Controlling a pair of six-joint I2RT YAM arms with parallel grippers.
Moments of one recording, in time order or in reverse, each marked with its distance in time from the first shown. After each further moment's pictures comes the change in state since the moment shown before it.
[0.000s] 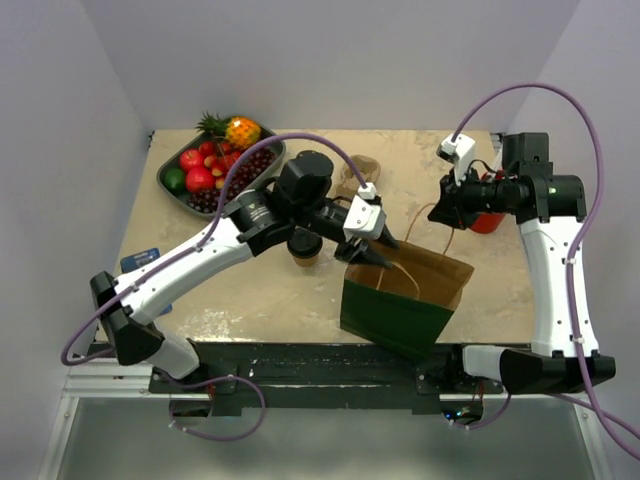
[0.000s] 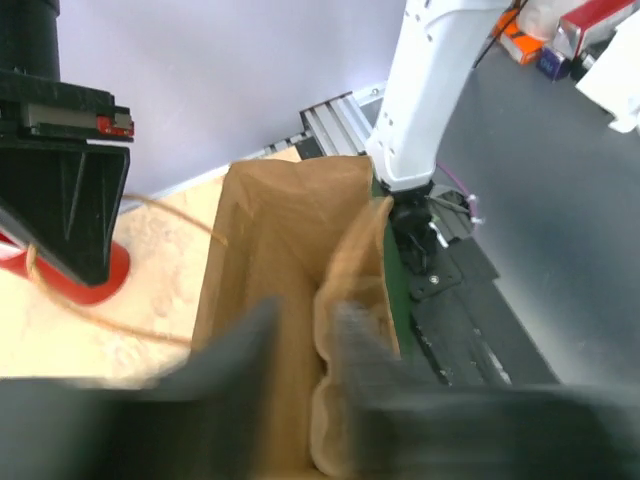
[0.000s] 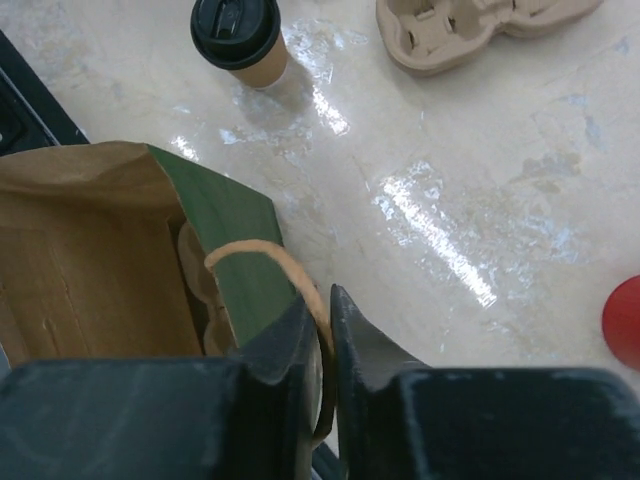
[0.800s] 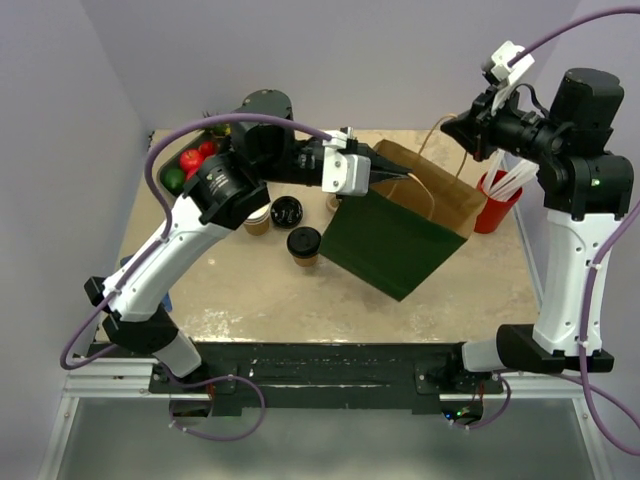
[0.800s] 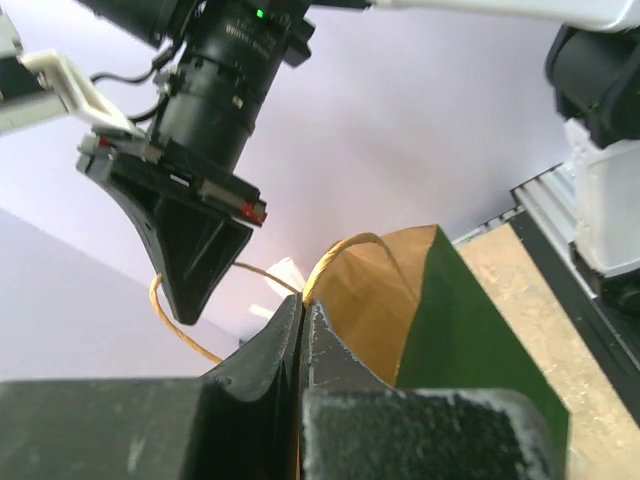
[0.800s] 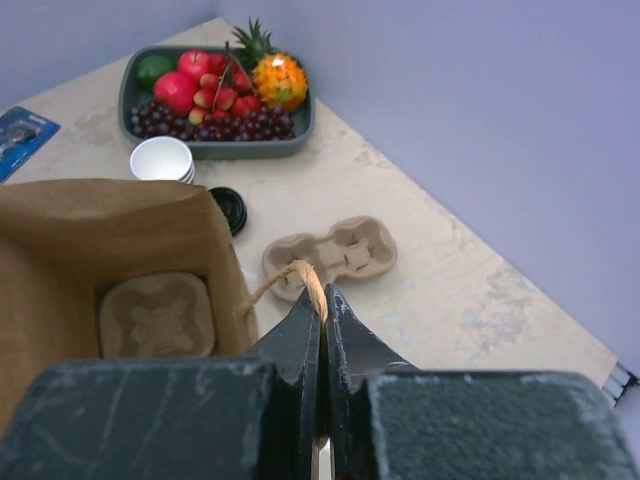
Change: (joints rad) left arm 0.026 0.117 0.538 -0.033 -0.142 0.117; right arm 0.000 0.142 0.529 0.254 -0.033 0.217
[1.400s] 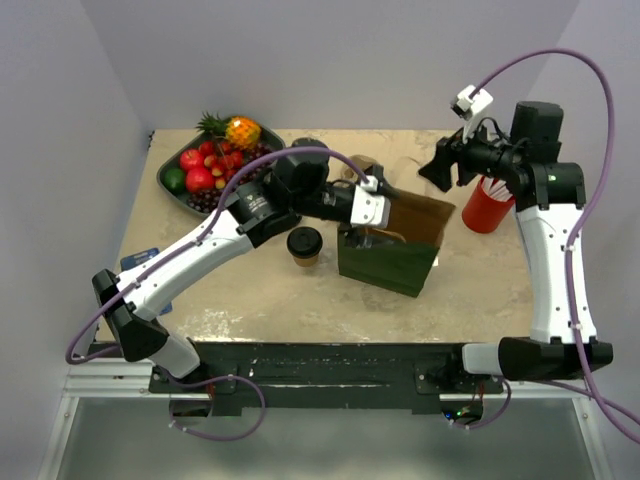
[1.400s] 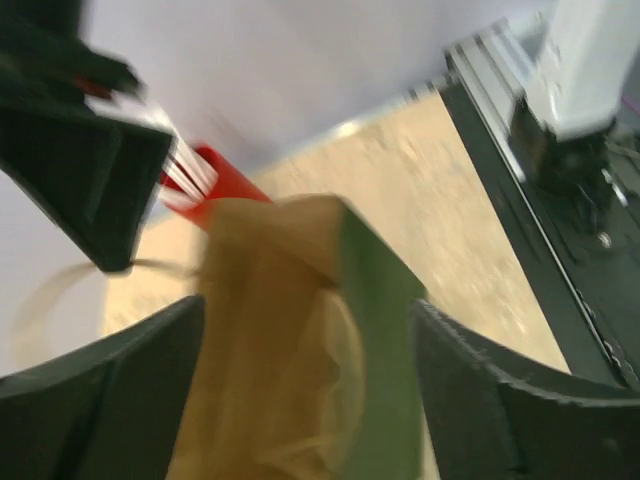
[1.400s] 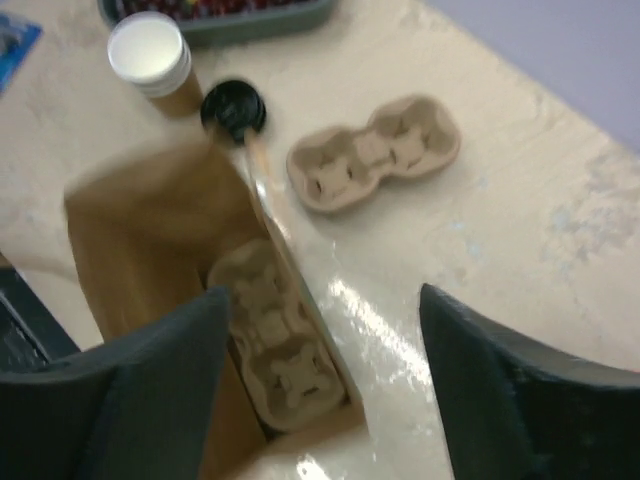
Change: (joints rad) left arm 0.010 -0.055 -0.425 0.071 -0.068 0.057; right arm 0.000 -0.075 -0.409 0.135 0.043 -0.010
